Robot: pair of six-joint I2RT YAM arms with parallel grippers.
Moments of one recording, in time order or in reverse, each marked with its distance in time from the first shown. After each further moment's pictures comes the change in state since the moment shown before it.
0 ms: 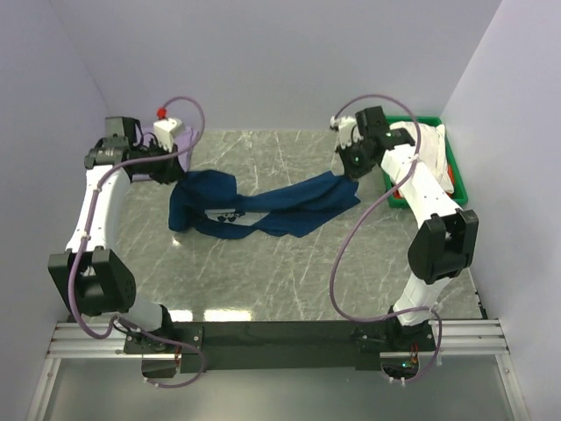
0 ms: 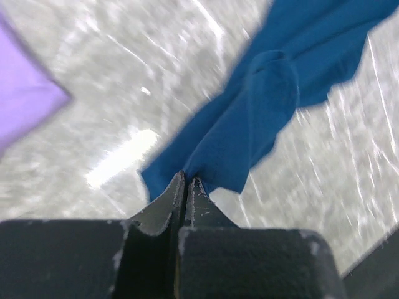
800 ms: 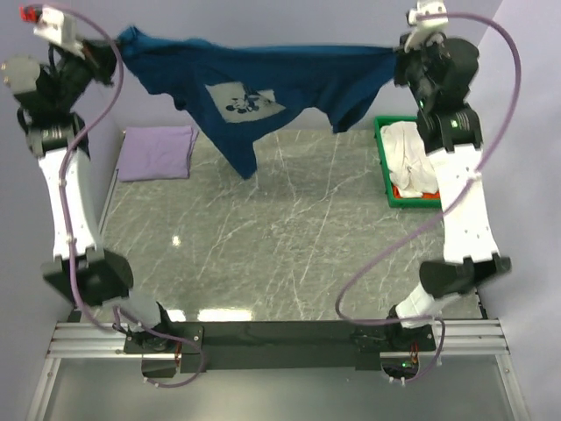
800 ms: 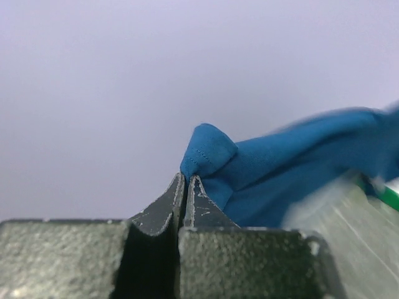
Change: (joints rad) left arm 0.222 0.138 0.492 0.955 0.112 -0.629; right arm -0.097 -0.108 0.499 0.490 0.169 0.048
